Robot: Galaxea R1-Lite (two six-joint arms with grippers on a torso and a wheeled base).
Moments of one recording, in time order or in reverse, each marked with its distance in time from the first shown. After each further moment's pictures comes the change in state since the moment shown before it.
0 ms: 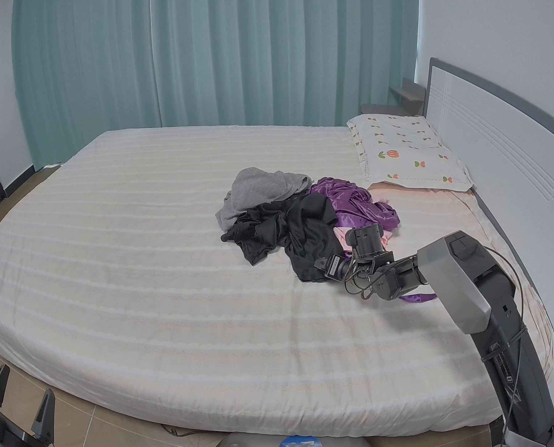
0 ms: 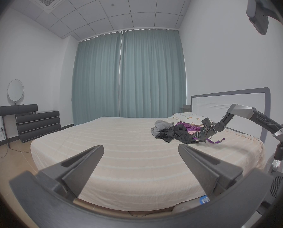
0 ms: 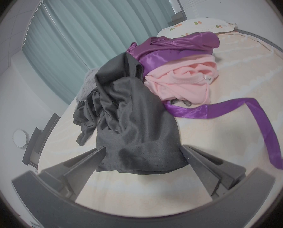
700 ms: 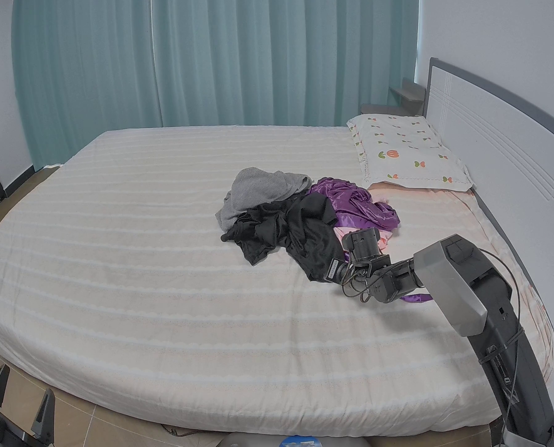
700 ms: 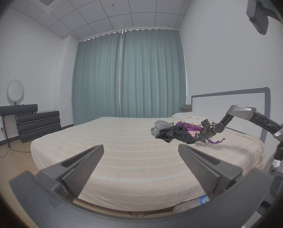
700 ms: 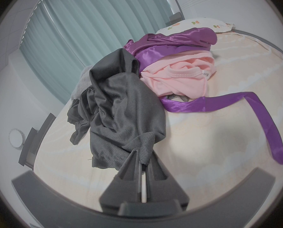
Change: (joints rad) left arm 0.000 0.000 0.000 0.000 0.000 0.000; right arm 0.013 0.022 -0.017 0.012 -0.042 0.005
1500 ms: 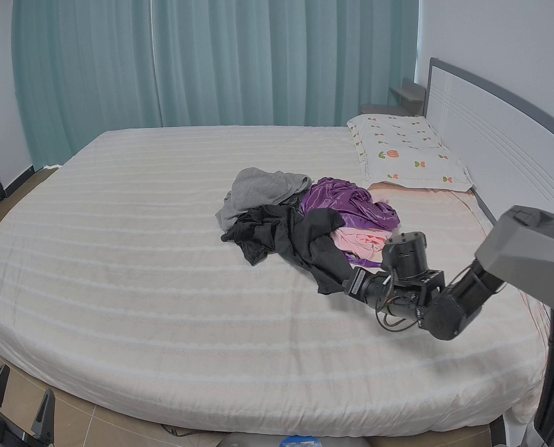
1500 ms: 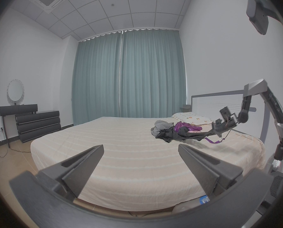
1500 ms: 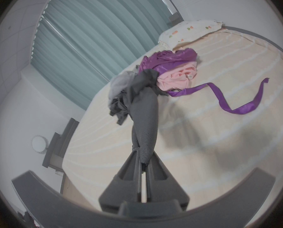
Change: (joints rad) left arm 0.000 0.000 0.000 0.000 0.000 0.000; right arm 0.094 -0.552 0.933 -0.480 0.064 0.143
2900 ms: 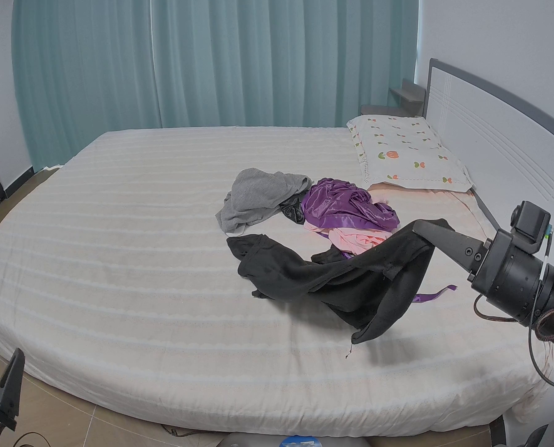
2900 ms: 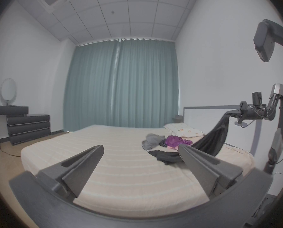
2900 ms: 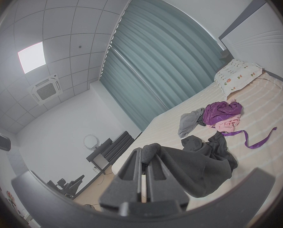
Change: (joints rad) left arm -0.002 0.206 -0.205 -0.074 -0.092 -0.043; right arm 0.204 -0.885 0.501 -0.196 0.062 -0.097
